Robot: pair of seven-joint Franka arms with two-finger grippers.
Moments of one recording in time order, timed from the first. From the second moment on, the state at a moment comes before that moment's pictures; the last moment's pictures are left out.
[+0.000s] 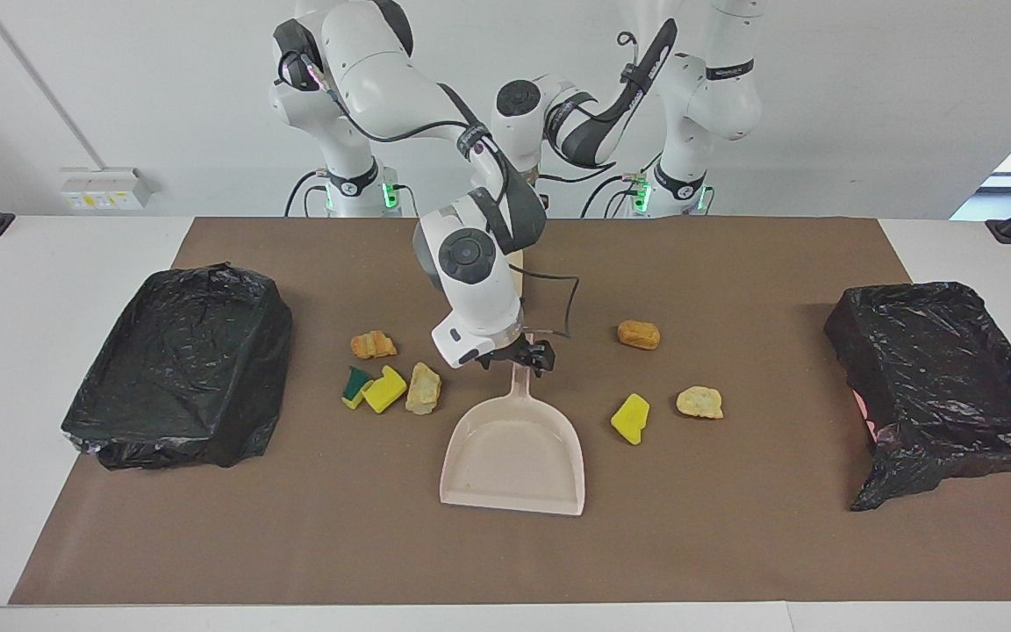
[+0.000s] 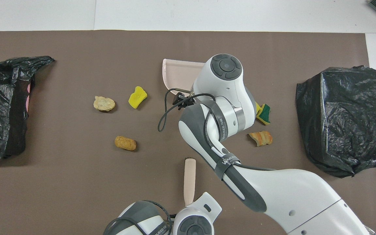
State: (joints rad) left arm -1.04 -0.04 -0.02 -2.31 -0.15 2.15 -0.86; right arm 0.47 0.57 0.02 -1.45 0.21 2.02 0.66
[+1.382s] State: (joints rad) left arm -0.36 -0.09 0.00 -2.21 0.02 2.03 -0.34; right arm 0.48 0.56 0.03 -1.47 0.21 2.04 0.62
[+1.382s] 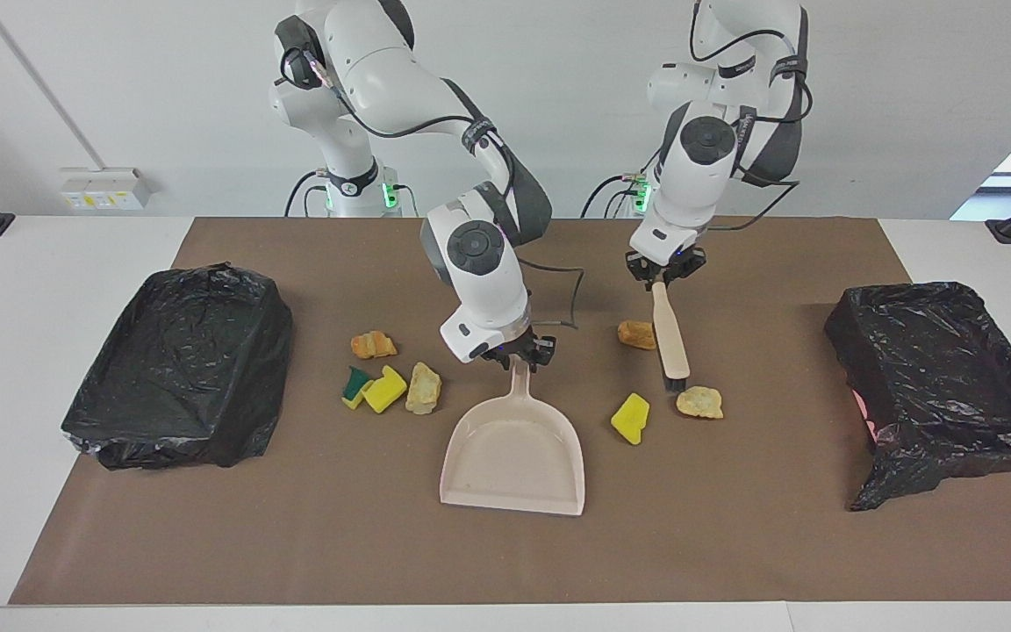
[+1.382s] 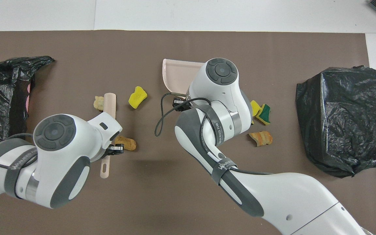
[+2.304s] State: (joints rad) left arm -0.12 0.10 -0.02 -2.15 -0.02 2.09 -0.14; right arm 0.39 0.42 0.01 -1.47 0.21 1.88 -0.02
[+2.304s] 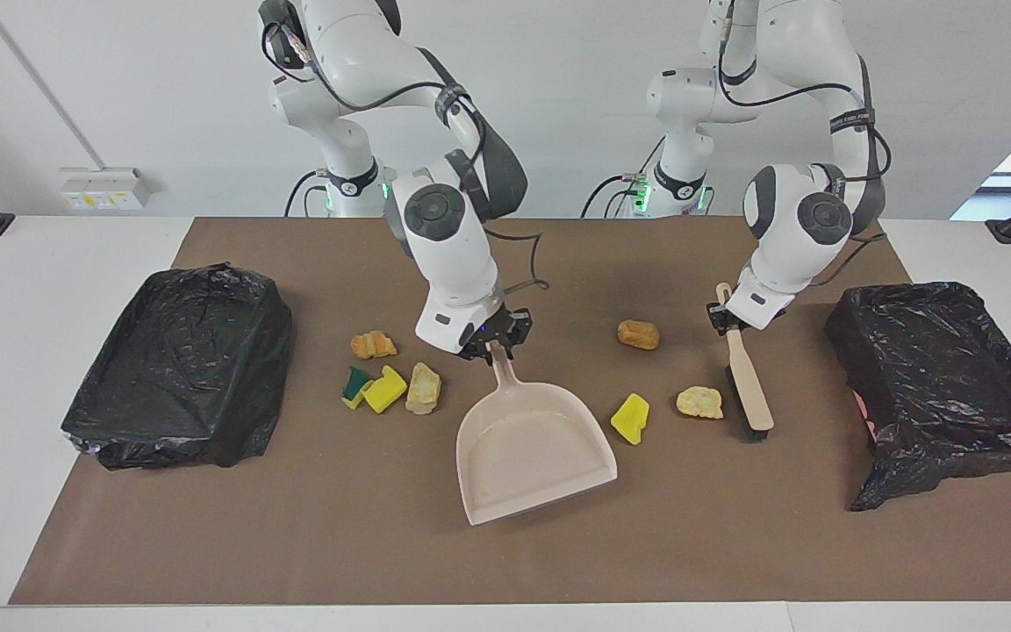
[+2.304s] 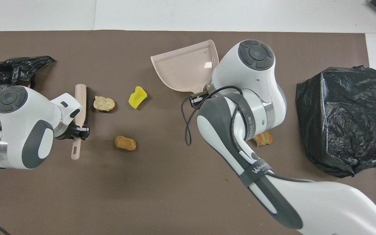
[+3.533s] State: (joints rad) left arm -0.19 0.13 -0.02 -2.07 -0.10 2.12 -0.04; right arm 0.44 0.29 0.02 -1.69 -0.10 1.75 -0.78
